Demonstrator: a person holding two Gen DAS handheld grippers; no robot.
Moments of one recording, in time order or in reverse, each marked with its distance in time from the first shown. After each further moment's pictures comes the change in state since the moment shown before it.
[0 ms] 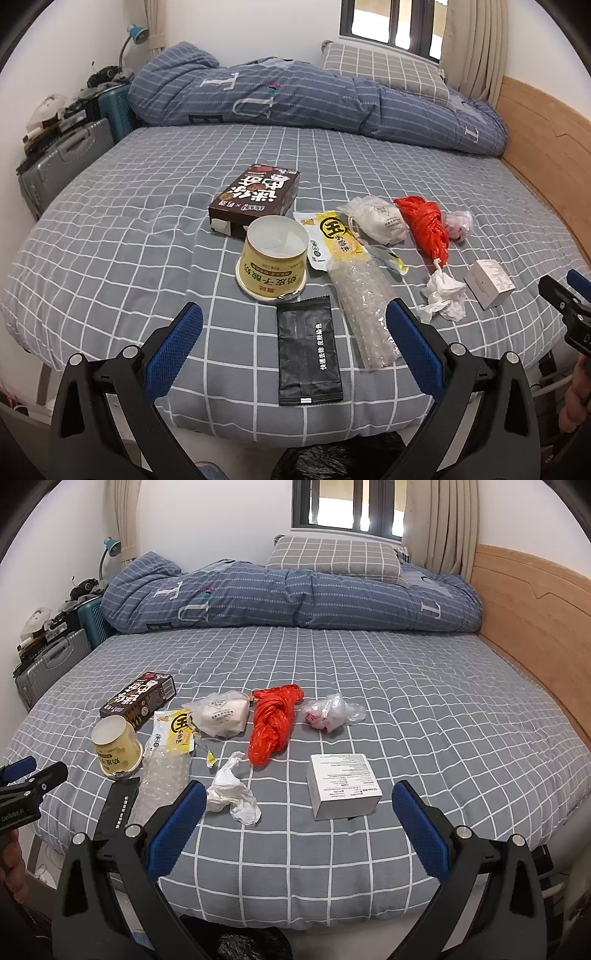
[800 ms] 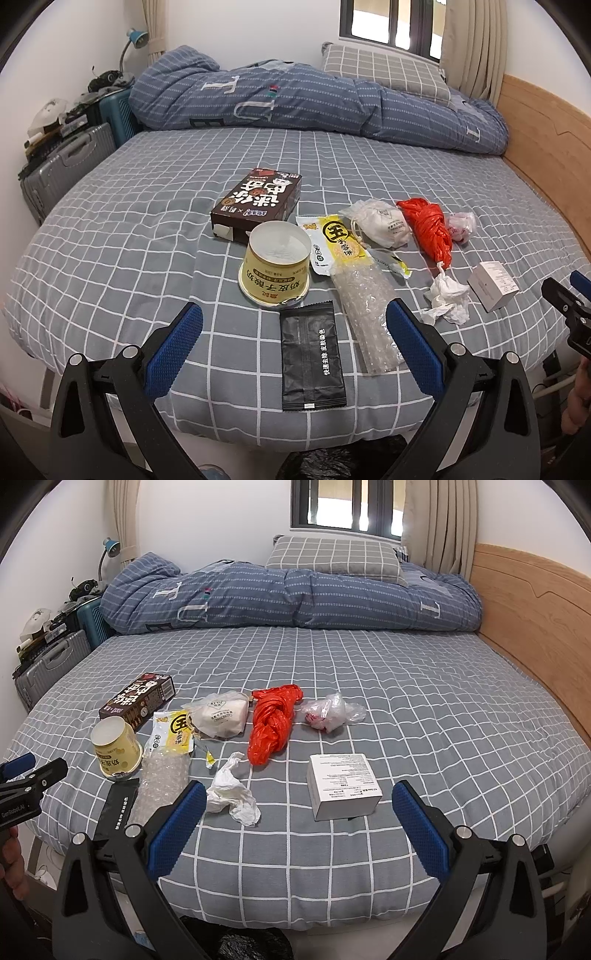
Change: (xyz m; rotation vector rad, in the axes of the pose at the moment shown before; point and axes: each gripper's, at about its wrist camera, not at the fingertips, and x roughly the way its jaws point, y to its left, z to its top) left arm 0.001 -0.002 0.003 0.012 -0.011 0.010; right arm -0.001 0.001 0.001 -0.001 -0.001 -0.001
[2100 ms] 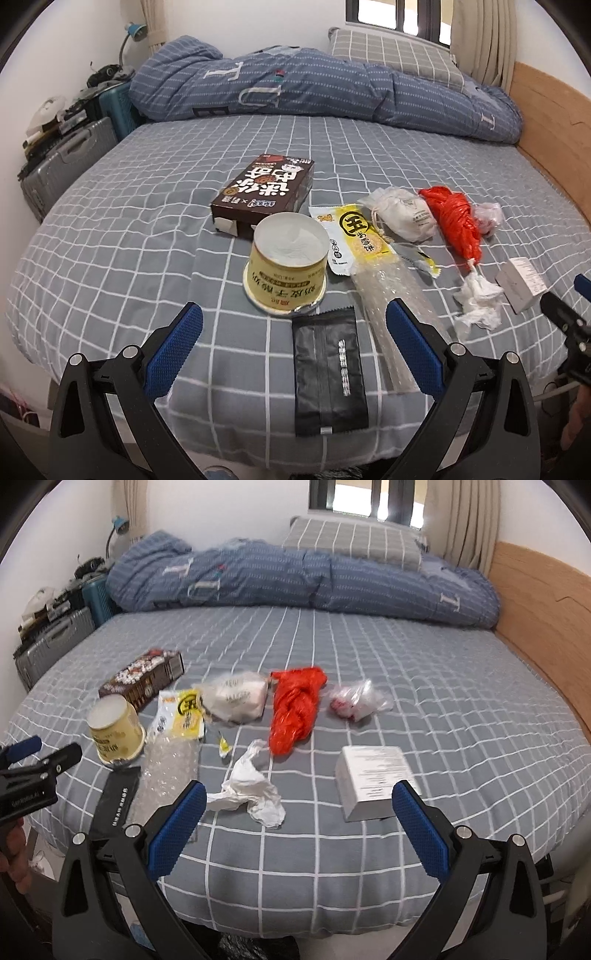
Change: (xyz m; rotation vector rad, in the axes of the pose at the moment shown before) left arm 0.048 0.005 0.007 0.012 0.051 0.045; right arm 0.050 0.035 0.001 -0.051 0.082 0.027
